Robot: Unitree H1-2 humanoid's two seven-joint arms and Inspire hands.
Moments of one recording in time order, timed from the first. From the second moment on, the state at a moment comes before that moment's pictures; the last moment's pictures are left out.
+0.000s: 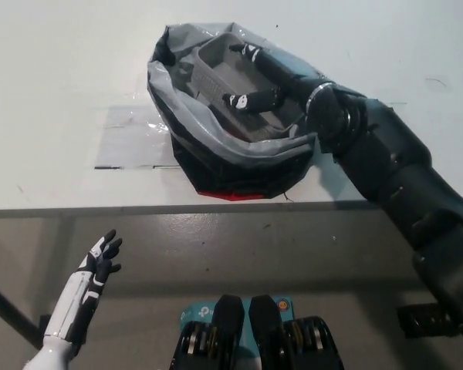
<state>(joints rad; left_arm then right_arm) 0.03 0.21 0.00 -0.14 0.08 -0.02 -0.10 -1.21 -0.11 0.45 1.12 -0.45 -0.15 0.09</state>
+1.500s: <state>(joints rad) 0.00 0.23 -0.02 -0.14 0.08 -0.02 -0.12 -1.20 -0.33 0.30 0.84 -0.35 0.02 0.35</state>
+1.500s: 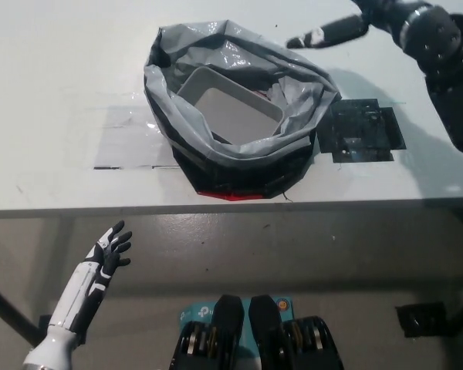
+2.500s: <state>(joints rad) 0.01 0.23 -0.02 -0.14 0.10 -0.03 -0.12 -1.18 -0.23 0.21 1.20 -0.31 -0.01 0.28</state>
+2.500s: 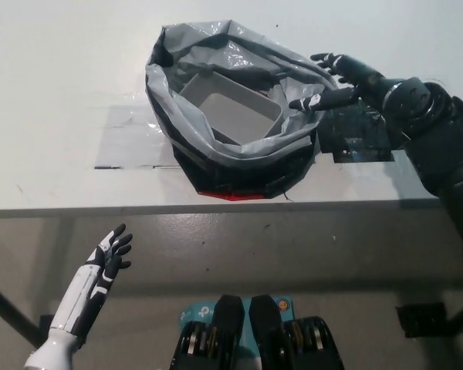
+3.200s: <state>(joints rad) 0.01 0.23 -0.02 -0.13 0.10 -0.04 -0.12 -1.21 -0.22 0.13 1.33 -0.25 0.02 0.27</state>
